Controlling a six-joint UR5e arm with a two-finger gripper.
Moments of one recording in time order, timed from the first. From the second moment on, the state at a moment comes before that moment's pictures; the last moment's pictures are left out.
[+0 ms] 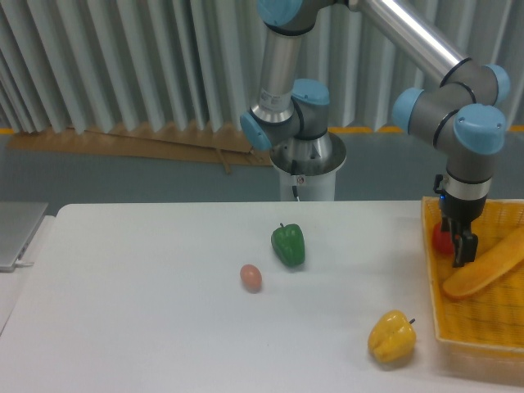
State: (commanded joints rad) arm 2.74 -1.70 -1.62 -1.32 1.58 2.05
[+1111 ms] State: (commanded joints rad) arm 2.72 -1.68 -1.62 -1.32 1.57 2.05
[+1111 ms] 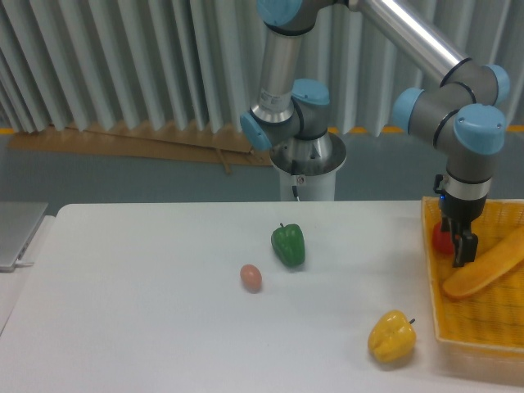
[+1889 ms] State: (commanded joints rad) arm 2.70 -1.67 -1.63 -1.33 1.59 2.03
